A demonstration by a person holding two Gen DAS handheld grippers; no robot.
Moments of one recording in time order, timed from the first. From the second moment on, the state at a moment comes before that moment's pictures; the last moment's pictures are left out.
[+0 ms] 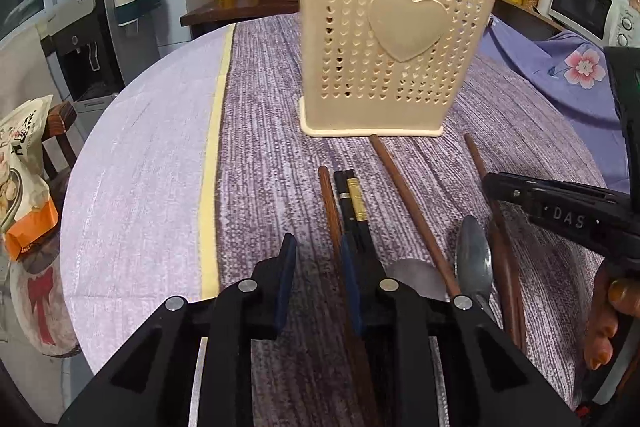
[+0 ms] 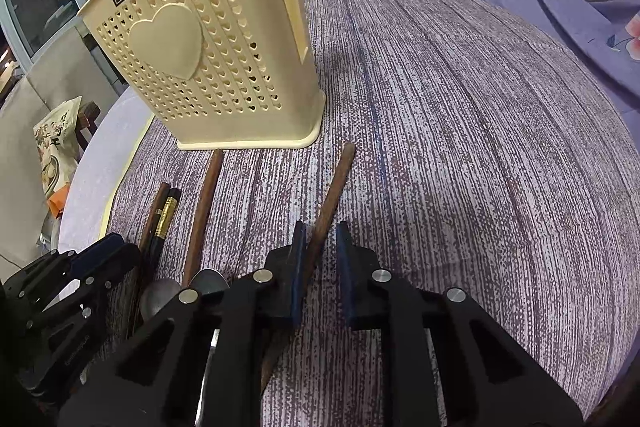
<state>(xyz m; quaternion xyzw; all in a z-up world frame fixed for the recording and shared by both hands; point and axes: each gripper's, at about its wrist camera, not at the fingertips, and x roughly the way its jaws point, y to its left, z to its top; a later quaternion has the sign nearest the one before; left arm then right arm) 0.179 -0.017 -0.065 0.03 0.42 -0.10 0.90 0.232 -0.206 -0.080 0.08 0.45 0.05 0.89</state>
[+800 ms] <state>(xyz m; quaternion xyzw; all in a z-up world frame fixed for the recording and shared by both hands) 0.189 -0.016 -0.063 0.02 0.42 -0.10 0.90 0.242 -0.209 -0.080 0.09 0.46 0.05 0.88</state>
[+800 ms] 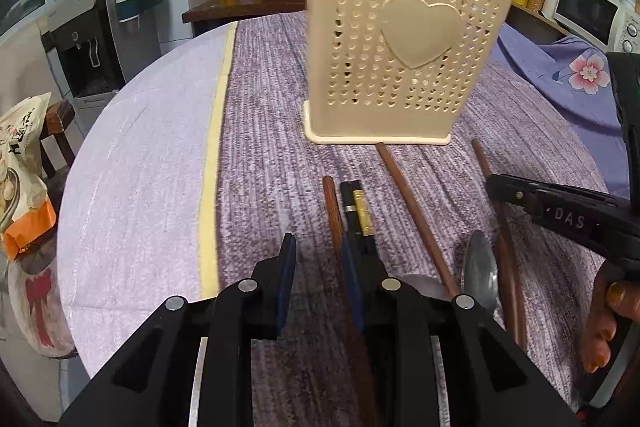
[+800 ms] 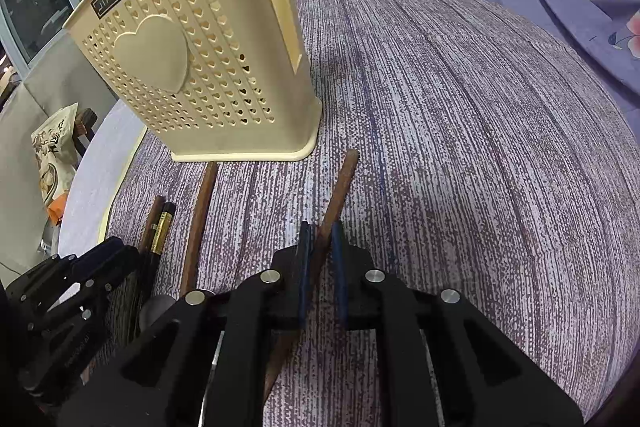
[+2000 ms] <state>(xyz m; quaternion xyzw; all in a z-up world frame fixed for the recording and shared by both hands) 0.208 -0.017 -0.066 0.00 0.45 -0.11 0.89 0.252 -0.201 -0.080 0.08 0.46 0.04 0.88</state>
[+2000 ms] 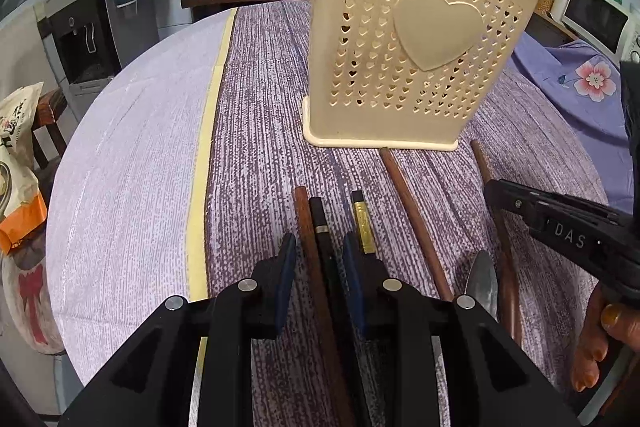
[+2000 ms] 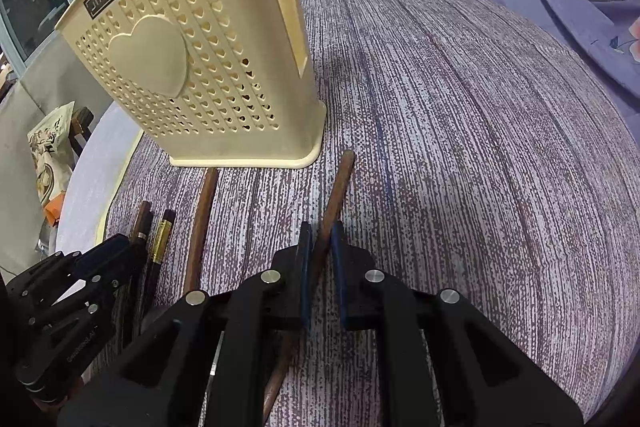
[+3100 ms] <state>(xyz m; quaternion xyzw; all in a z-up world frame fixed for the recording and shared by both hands) 0.220 -0.031 -0.068 0.05 0.44 -0.07 0.89 0.263 -0.196 -0.080 0.09 0.46 0.03 0.88</state>
